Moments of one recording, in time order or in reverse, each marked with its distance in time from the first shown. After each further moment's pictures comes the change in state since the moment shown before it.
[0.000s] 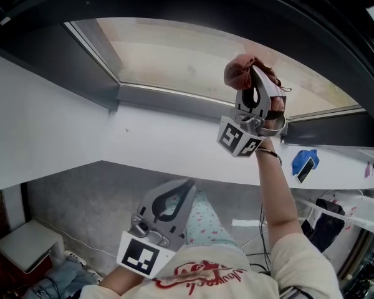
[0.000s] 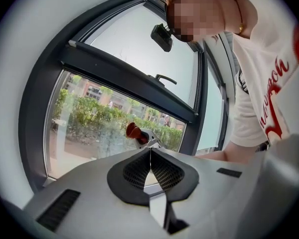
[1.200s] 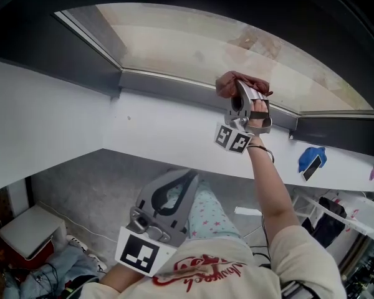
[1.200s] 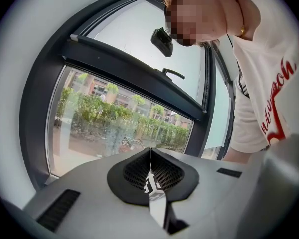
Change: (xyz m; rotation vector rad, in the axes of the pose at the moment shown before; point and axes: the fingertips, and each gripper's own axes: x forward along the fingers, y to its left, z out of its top) left arm 0.029 0.013 -0.001 -0.009 0.026 0.063; right arm -0.030 0.158 -0.064 -0.007 0.073 0.314
